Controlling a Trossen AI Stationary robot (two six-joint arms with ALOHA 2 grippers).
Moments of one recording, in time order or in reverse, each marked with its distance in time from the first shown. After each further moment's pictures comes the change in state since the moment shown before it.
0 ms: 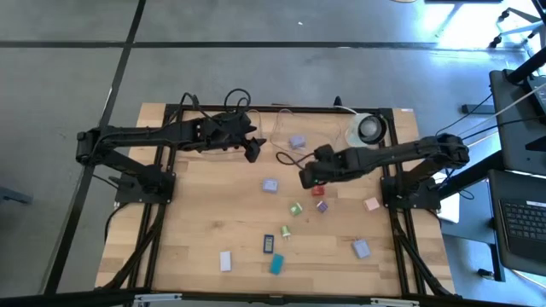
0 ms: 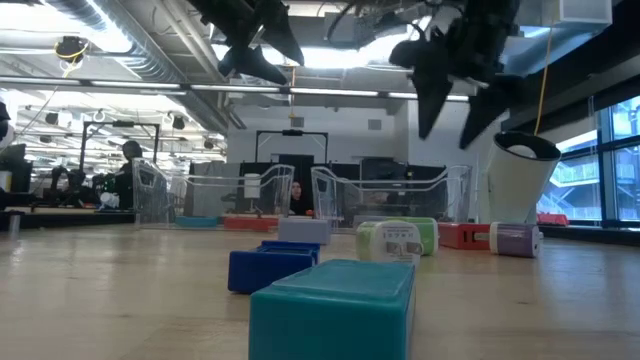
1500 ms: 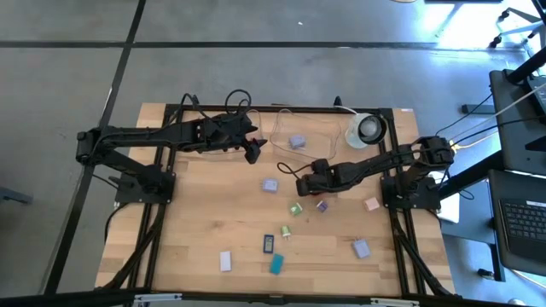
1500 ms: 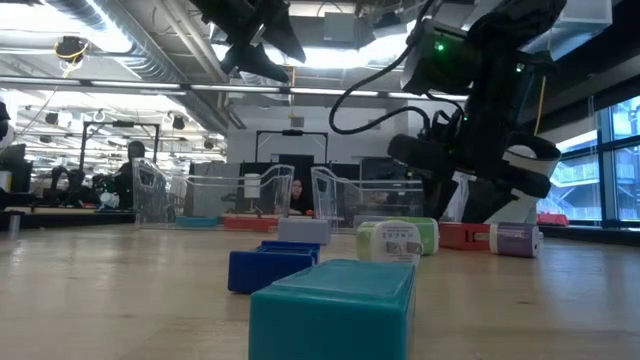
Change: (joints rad) left arm -0.005 0.001 0.000 0.014 -0.010 0.044; right arm -0.019 0.140 -0.306 0.470 -0.045 0.092
